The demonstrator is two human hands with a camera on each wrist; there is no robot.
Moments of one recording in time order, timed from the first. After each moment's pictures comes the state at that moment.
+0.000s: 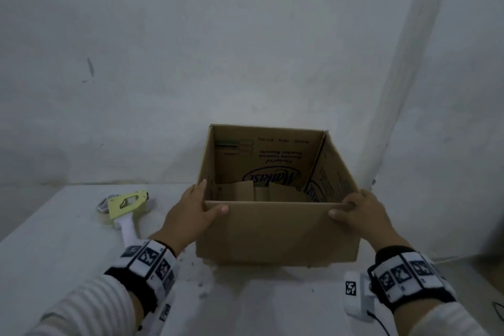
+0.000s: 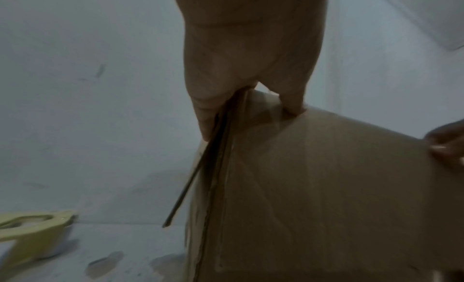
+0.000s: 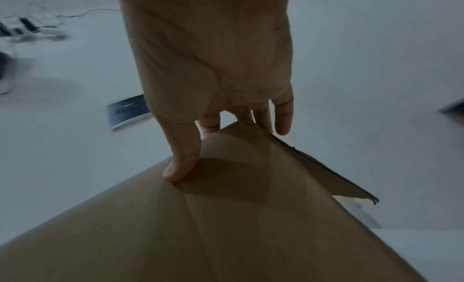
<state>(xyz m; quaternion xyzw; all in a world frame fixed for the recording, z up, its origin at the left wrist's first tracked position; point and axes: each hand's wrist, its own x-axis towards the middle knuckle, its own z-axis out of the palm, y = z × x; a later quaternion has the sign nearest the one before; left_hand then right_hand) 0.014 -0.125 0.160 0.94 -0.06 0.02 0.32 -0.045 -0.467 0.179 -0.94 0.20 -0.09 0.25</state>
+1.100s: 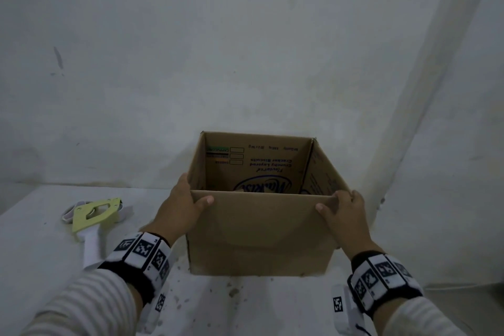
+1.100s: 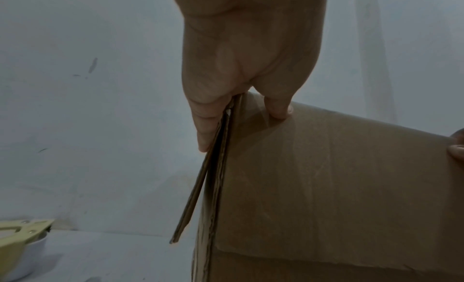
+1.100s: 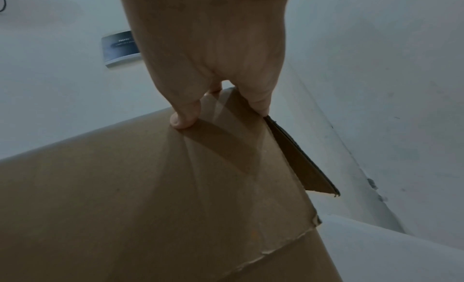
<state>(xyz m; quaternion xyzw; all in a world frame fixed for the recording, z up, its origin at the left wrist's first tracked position) 0.116 -0.192 0.162 0.92 0.03 0.03 0.40 0.074 -0.513 0.155 -0.92 0.18 -0.17 0.31</state>
